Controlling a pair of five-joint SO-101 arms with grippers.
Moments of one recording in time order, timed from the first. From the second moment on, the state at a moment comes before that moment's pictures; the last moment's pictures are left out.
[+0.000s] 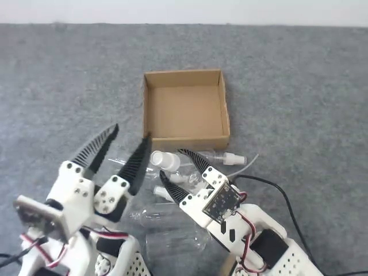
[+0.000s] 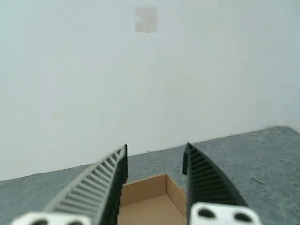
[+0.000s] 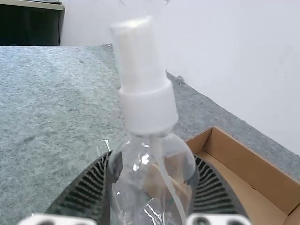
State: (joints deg) left arm 13.8 -96.3 46.7 63.3 4.9; right arm -50.9 -103.0 88.2 33.0 11.0
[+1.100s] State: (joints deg) left arm 22.4 -96.2 65.4 64.9 4.4; right arm -50.2 -103.1 88.2 33.0 11.0
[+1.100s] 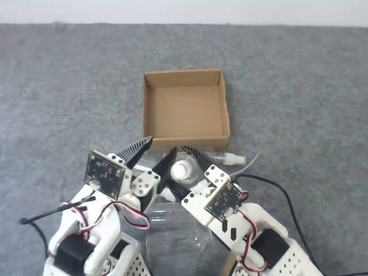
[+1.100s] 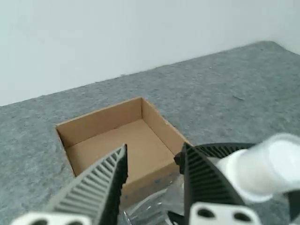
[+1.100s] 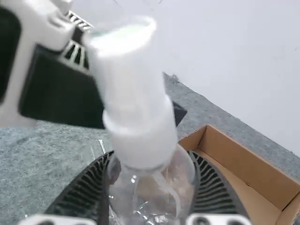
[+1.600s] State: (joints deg) left arm 19.5 -96.2 65.5 66.2 2.6; right arm -50.4 -103.1 89.0 33.0 11.0
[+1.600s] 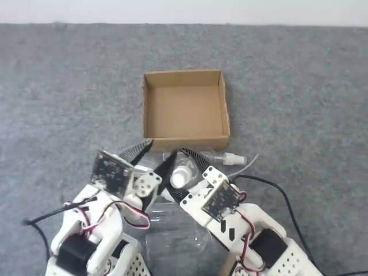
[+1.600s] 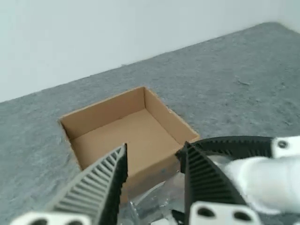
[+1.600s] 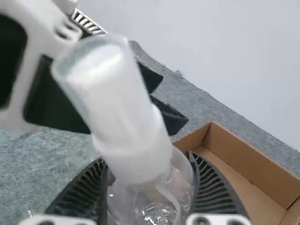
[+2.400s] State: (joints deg) left arm -18.6 -96.1 78.3 59.5 5.0; right arm -50.5 -103.1 89.0 33.0 11.0
